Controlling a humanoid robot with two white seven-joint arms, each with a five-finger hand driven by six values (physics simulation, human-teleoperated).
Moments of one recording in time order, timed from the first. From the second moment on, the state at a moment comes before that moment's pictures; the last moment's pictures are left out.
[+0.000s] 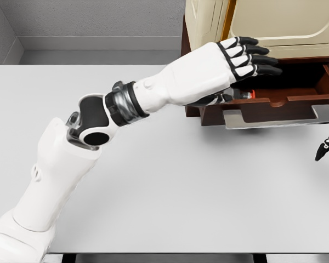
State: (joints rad) left arm -0.61 0.13 -0.46 -1.73 -0.63 -0.59 -0.31; right arm 0.30 -1.20 -0.25 -1.71 0.03 -0.61 0.61
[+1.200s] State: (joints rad) left arm -0.09 0.73 0.00 -1.50 -0.33 -0.61 -0.30; right arm 0.12 -1.21 -0.13 -1.71 0.03 -0.61 0.61
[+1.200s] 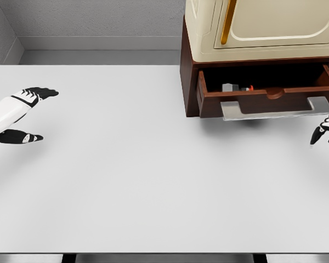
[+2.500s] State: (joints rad) left arm -0.09 0.73 0.00 -1.49 -0.33 -0.61 -0.30; right arm -0.24 -1.10 0.17 -1.54 0.05 -0.61 0.61
